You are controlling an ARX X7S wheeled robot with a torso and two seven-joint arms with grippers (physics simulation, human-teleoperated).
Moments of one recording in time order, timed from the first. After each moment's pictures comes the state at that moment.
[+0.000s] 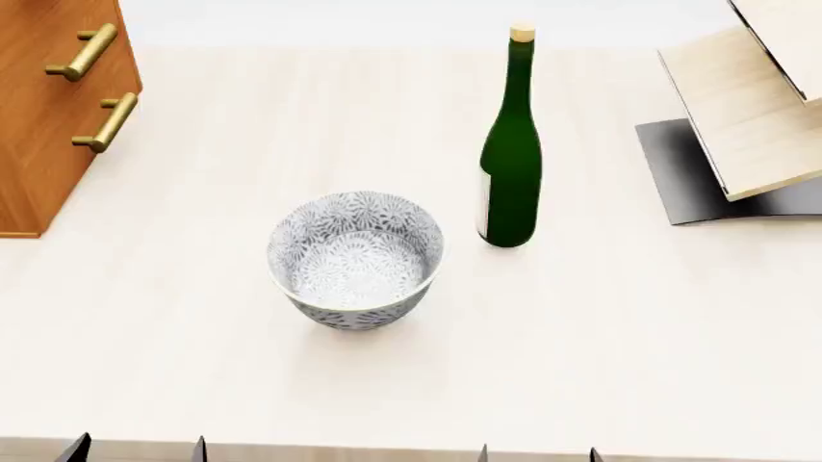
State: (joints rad) left arm 0.00 0.00 0.00 0.00 0.00 0.00 0.00; right arm 0.00 0.00 0.00 0.00 0.00 0.00 0.00
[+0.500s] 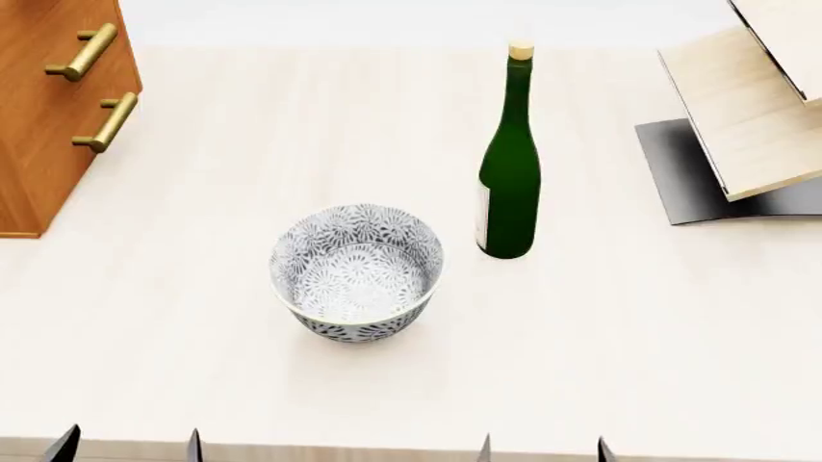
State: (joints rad) left arm 0.03 -0.06 0.08 0.09 -0.04 -0.01 -0.09; right arm -0.03 0.05 -0.06 -0.10 0.05 0.01 0.06
